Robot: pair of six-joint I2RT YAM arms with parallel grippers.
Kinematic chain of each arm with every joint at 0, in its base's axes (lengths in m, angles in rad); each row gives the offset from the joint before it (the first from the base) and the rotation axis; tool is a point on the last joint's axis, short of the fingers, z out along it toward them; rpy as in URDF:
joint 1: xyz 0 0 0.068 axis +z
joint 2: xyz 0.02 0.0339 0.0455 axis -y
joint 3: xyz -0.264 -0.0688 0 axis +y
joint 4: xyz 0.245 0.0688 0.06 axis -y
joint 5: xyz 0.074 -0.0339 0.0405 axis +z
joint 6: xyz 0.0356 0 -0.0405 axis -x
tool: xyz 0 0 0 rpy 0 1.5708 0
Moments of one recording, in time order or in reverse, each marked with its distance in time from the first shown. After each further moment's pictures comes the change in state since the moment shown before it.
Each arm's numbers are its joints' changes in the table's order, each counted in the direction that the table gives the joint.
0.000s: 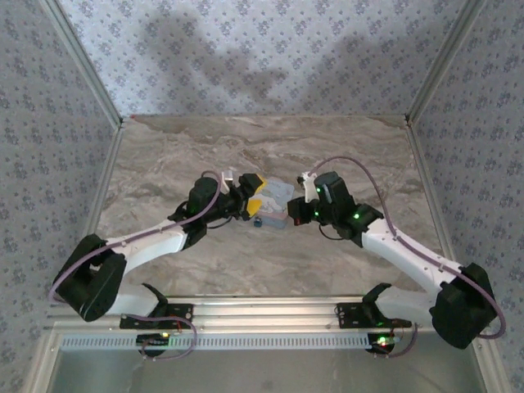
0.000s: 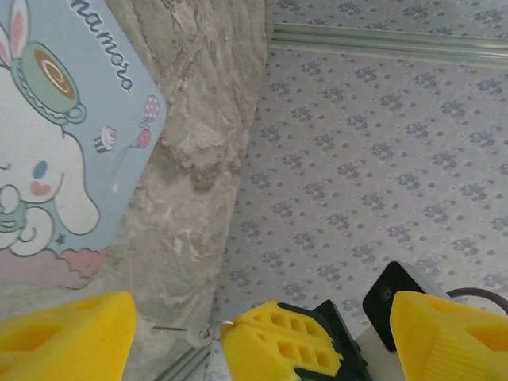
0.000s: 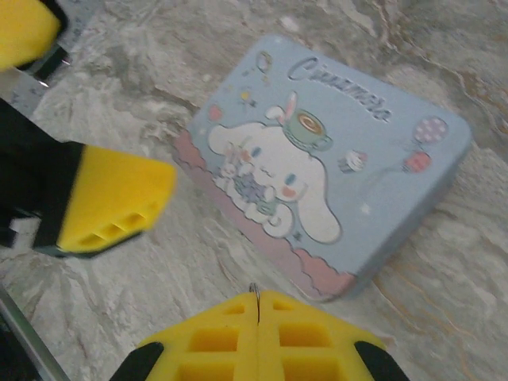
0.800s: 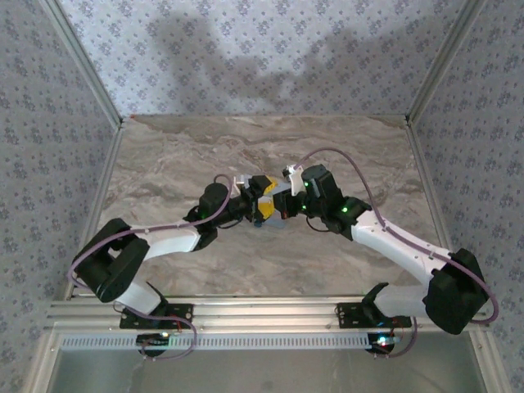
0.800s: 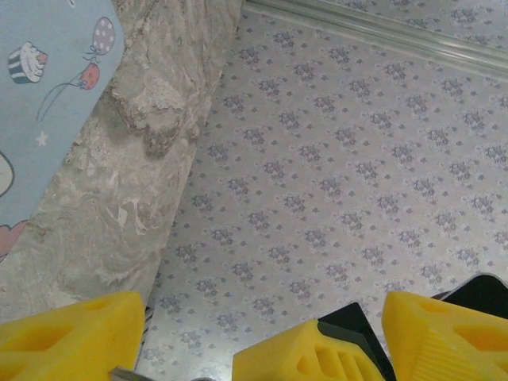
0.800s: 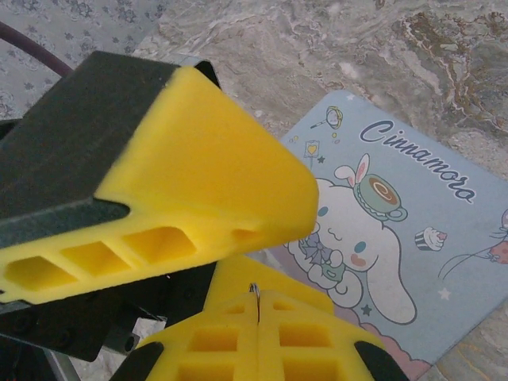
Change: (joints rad) left arm -0.063 -0.147 0.009 0.269 0.001 0.198; right arm 0.062 -0.091 -0.087 0.078 0.000 0.012
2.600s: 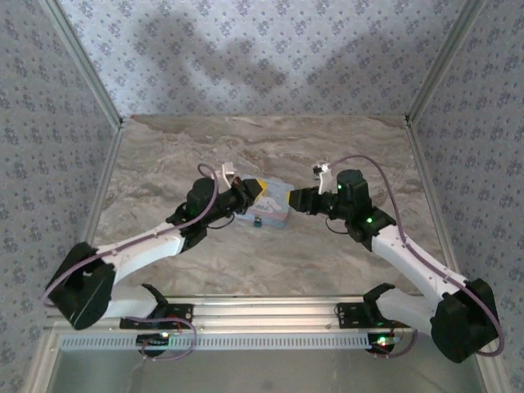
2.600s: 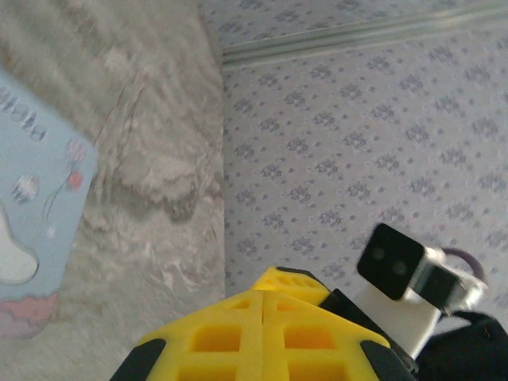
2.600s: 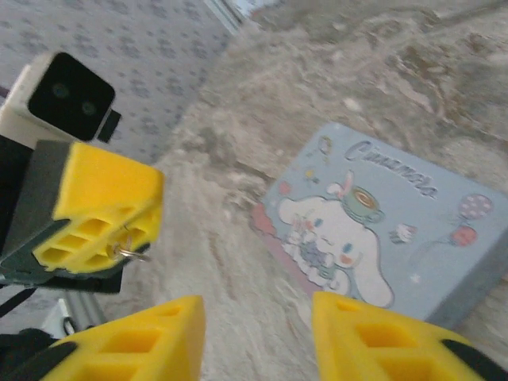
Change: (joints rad) left arm 0.010 0.243 -0.052 -0.304 0.117 -0.468; right arm -0.219 0.187 0.206 0.209 0.271 -0.150
